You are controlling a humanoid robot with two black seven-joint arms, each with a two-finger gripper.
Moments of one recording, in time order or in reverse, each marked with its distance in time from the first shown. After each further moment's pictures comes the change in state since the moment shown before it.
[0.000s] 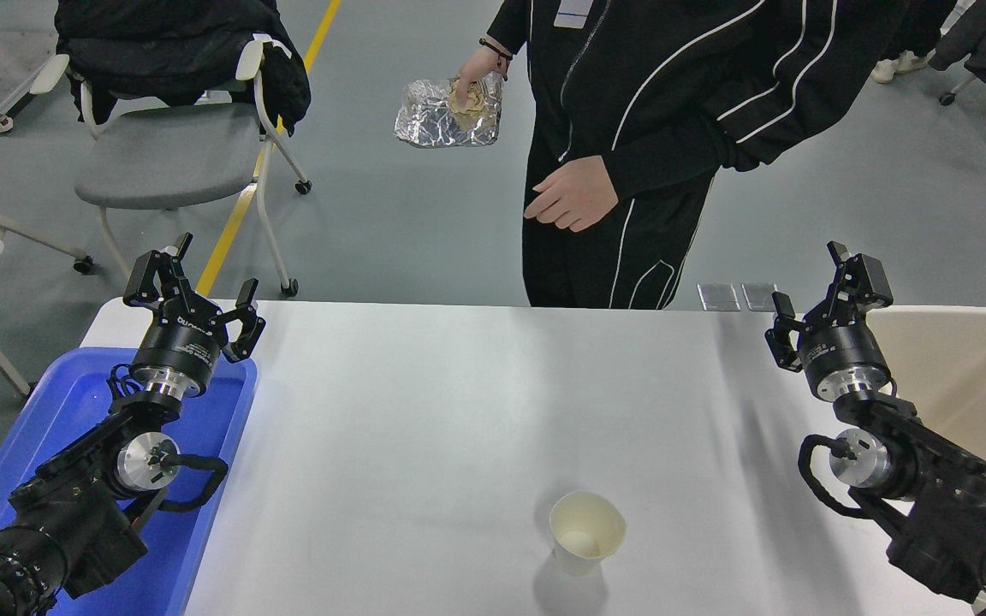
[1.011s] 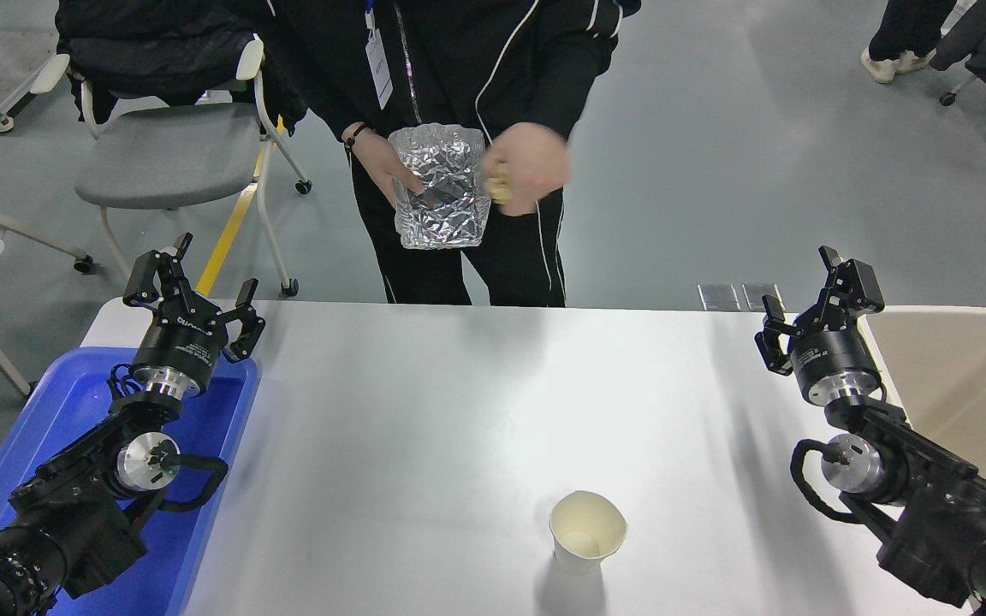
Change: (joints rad) left arm 0.000 0.000 0.000 0.000 0.000 0.000 0.000; right arm -0.011 0.003 0.013 -0.014 0.001 0.036 0.006
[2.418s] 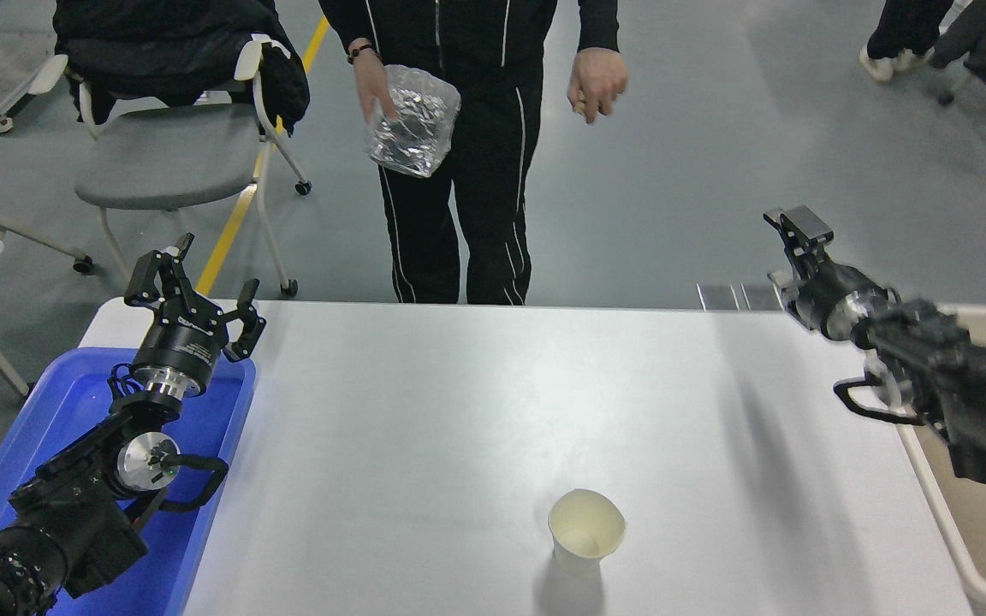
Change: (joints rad) left arm 0.000 0.000 0.000 0.000 0.000 0.000 0.000; right arm 0.539 -0.072 -1.044 -0.084 -0.010 -0.004 -0.260
